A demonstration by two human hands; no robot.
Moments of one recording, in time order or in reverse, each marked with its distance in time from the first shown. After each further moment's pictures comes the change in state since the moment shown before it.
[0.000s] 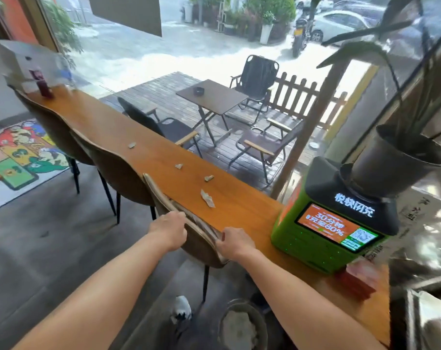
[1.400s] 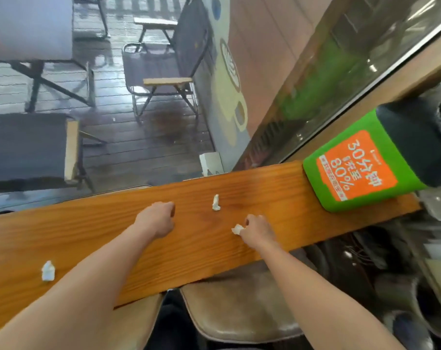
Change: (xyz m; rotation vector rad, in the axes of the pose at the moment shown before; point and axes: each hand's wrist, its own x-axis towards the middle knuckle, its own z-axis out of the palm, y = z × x) left_hand 0.543 -0.116 -0.058 0.321 -0.467 0.674; right_hand 0.342 -0.104 0.004 0.462 0.023 1.010
